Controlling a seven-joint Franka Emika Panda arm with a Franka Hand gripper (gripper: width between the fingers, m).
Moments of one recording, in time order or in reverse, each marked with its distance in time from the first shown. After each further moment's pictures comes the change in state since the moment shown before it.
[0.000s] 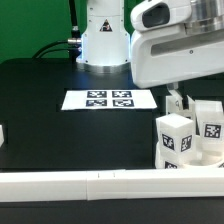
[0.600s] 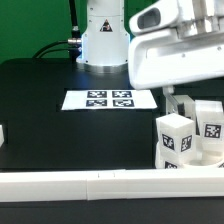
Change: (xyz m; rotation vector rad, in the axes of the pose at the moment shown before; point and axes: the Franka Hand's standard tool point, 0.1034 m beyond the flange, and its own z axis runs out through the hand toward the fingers) arm 0.014 0.007 -0.003 -0.004 0.487 0.146
